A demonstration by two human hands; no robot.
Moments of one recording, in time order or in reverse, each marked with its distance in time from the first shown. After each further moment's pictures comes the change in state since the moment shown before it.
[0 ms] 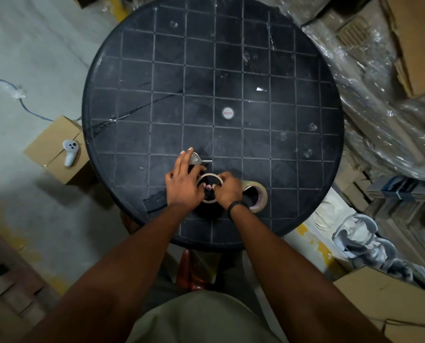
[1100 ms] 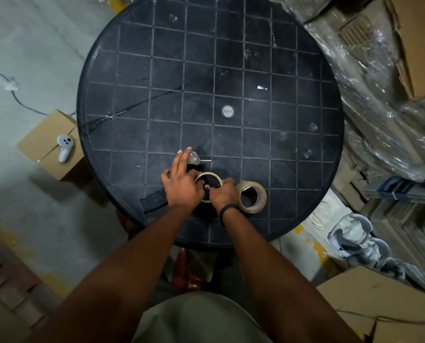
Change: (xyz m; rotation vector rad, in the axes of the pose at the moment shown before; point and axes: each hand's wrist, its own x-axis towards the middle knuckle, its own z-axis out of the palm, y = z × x) left_hand 0.002 0.004 0.008 -0.007 0.102 -0.069; right_hand -0.005 -0.002 0.016 0.144 0.032 0.170
